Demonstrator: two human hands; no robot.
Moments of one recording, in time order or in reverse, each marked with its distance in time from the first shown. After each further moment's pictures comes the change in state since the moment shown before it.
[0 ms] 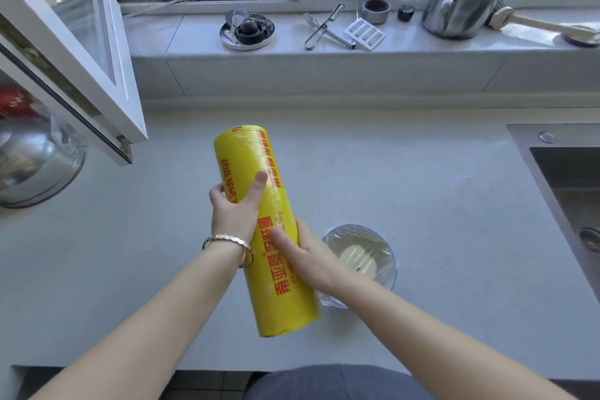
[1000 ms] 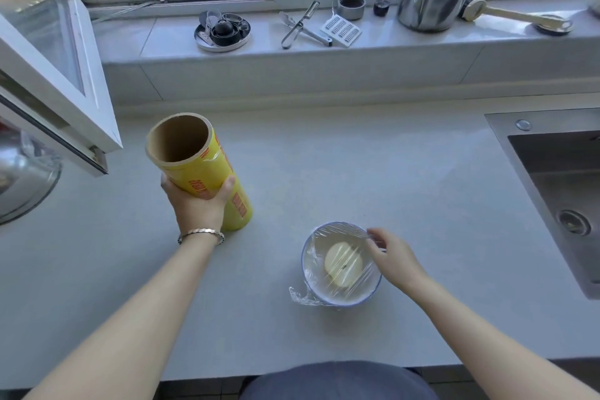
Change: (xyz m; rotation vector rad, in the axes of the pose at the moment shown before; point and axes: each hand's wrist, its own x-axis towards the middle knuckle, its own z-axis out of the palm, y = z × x) left_hand 0.064 -0.023 -0.002 0.091 0.238 0.342; right_hand -0.011 0.113 -0.103 -0.259 0.453 0.173
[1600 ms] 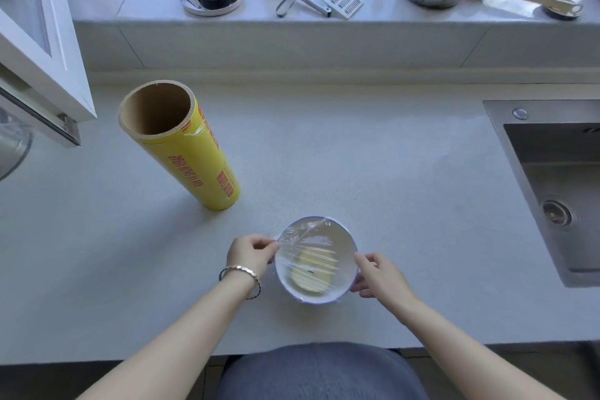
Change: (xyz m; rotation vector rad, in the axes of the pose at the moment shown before) left_hand -0.096 -0.059 0.033 0.146 -0.556 -0.385; right_hand -0.039 0.018 0.015 0.251 -0.135 0.337
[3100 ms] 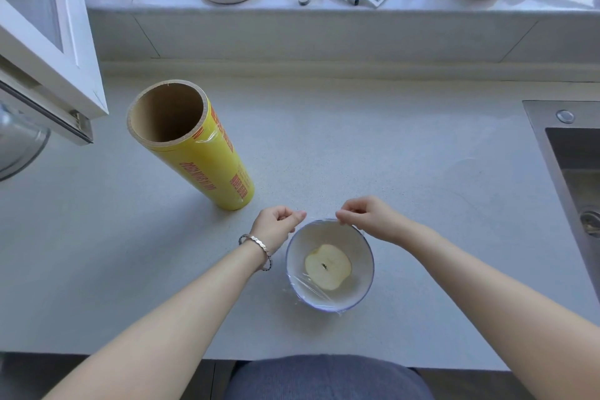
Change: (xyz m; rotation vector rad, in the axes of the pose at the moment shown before) left_hand 0.040 0.034 0.005 0.002 -0.164 0.123; right_hand 0.065 -0.101 -0.007 -0.444 -0.307 -0.419
